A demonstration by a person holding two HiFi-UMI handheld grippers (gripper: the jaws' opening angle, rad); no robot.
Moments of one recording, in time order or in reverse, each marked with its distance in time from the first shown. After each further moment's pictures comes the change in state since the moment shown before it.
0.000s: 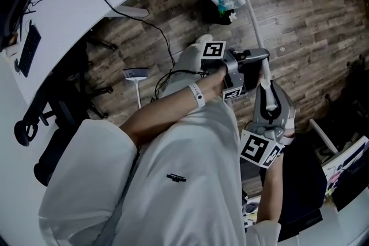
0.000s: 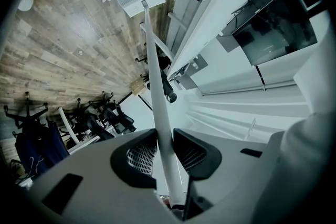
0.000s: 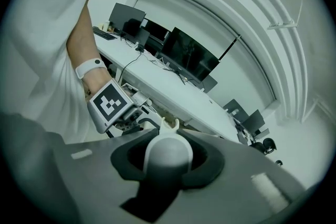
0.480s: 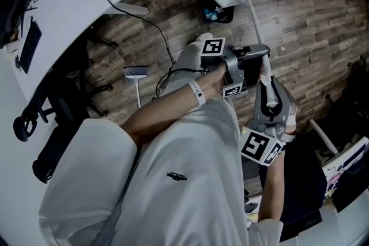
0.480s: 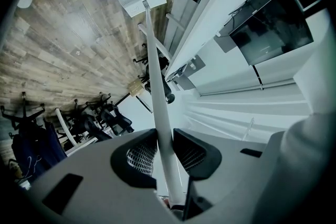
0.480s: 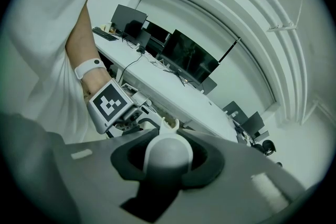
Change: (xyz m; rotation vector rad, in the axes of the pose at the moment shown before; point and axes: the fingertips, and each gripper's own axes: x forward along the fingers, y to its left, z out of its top) left arm 0.003 -0.002 -0.004 0.008 -0.013 -0.029; right arm -0.005 -0.002 -0.003 -0.014 -0.022 0.000
